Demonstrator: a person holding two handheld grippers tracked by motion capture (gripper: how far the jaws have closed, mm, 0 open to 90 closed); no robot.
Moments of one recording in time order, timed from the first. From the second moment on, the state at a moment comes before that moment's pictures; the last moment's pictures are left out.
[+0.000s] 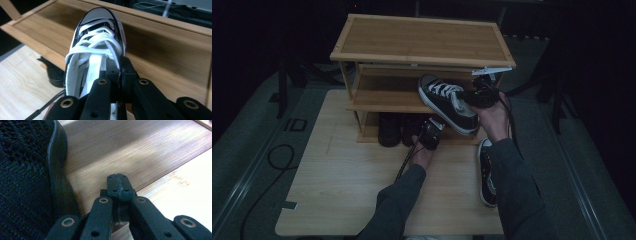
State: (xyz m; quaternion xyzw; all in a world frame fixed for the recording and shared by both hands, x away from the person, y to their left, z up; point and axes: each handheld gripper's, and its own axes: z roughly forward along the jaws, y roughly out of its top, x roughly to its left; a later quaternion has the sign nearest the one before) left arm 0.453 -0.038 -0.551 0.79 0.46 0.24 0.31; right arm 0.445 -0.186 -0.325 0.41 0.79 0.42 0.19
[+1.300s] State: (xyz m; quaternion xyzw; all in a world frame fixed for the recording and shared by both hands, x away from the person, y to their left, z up) left arm 0.453 -0.038 -0.551 0.79 0.47 0.25 0.31; right arm 0.436 -0.200 -0.312 0.42 0.76 0.46 0.19
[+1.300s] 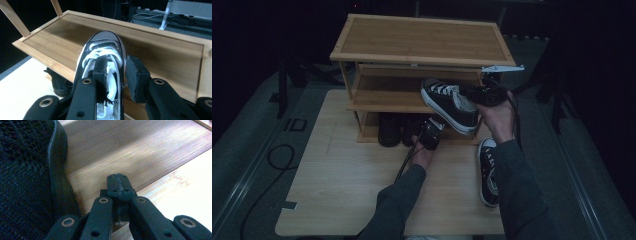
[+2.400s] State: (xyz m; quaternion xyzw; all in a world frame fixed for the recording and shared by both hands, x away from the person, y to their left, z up) left arm 0.452 -0.038 -0.551 0.79 0.47 0.25 0.31; right arm 0.396 -0.253 -0.330 0.41 0.80 0.38 0.22
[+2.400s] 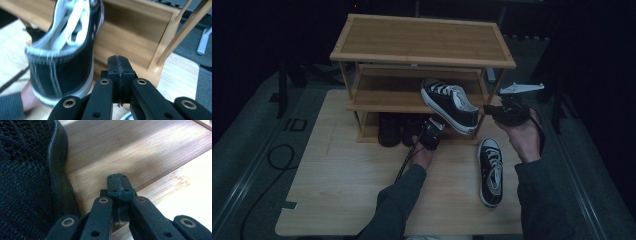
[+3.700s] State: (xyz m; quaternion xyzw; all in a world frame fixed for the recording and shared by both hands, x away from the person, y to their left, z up) left arm 0.451 -0.040 -0.552 0.79 0.47 0.26 0.31; right arm 0.349 -0.224 -0.352 0.31 0.85 0.39 0.17
